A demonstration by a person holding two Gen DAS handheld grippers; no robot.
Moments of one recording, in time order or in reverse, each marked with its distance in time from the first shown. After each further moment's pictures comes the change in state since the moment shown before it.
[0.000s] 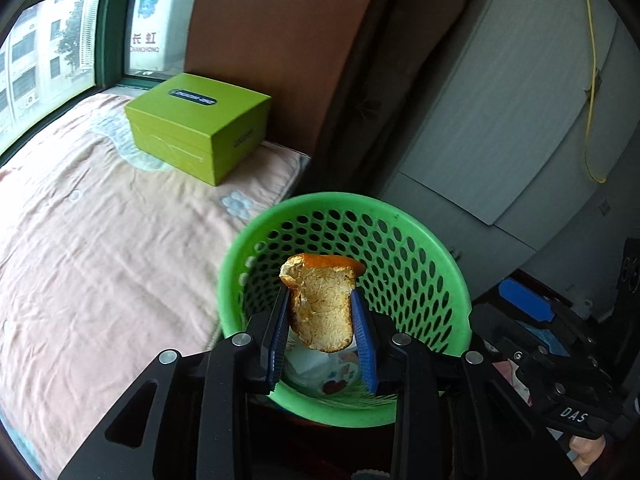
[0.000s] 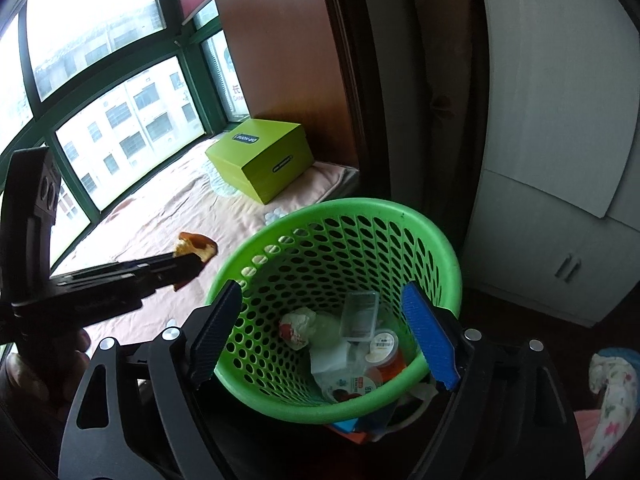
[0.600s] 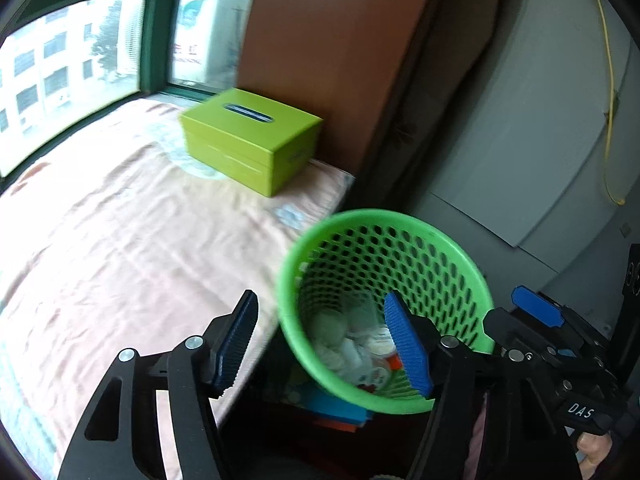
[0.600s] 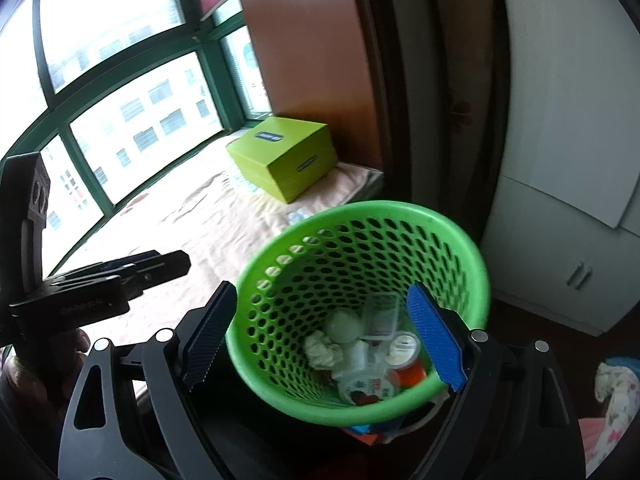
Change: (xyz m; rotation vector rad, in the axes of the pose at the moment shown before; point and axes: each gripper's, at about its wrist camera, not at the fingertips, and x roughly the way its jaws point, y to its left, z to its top) left arm -0.039 0.032 -0.009 -0.065 -0.085 0.128; right arm 0.008 0.030 0.006 -0.050 0.008 0.070
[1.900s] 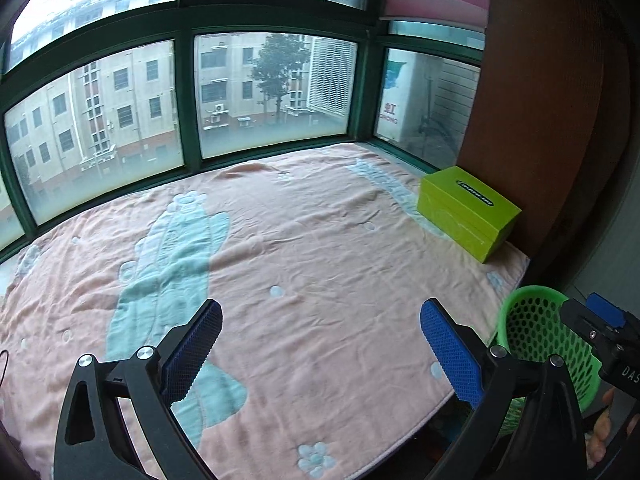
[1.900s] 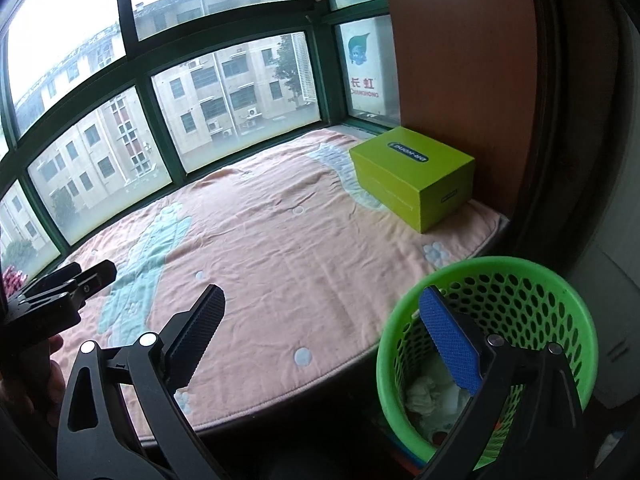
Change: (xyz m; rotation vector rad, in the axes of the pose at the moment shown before) left arm -0.135 0.140 -0.043 -0.268 -0.221 0.532; right arm 0.031 0.141 0.027 -0.222 -0.008 0.162
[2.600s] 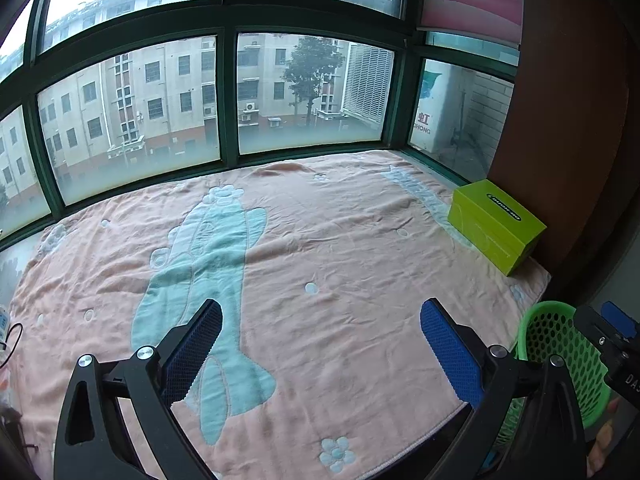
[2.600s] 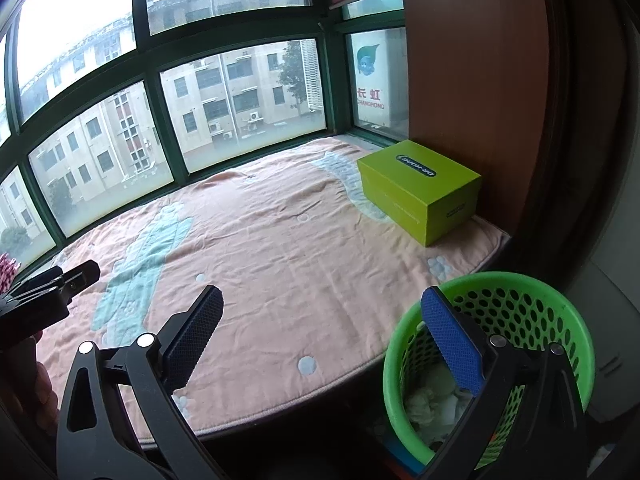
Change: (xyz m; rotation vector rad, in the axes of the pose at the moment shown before) left arm -0.014 0.021 -0.007 -0.069 -0.014 0.088; right arm 0.002 0.012 0.001 -0.029 -0.021 0.002
